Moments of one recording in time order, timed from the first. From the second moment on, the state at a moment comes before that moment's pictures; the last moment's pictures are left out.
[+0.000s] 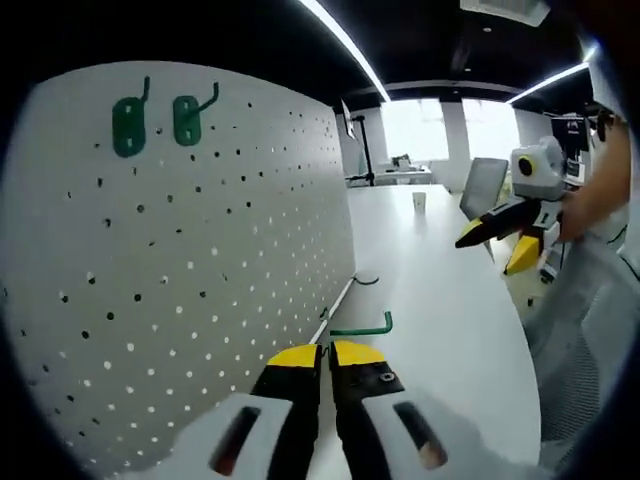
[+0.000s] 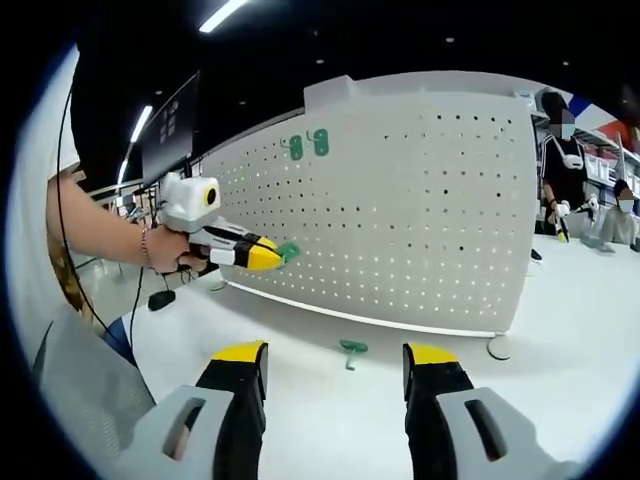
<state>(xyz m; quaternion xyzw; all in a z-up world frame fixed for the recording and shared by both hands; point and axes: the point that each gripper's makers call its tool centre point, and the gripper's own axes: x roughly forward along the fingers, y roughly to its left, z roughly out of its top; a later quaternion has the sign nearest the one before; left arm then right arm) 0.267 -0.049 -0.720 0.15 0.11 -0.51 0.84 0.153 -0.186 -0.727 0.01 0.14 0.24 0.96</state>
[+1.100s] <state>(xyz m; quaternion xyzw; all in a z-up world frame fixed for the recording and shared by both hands) 0.222 -0.005 -0.670 0.07 0.06 -0.46 0.88 0.152 -0.182 -0.725 0.01 0.14 0.25 0.96</state>
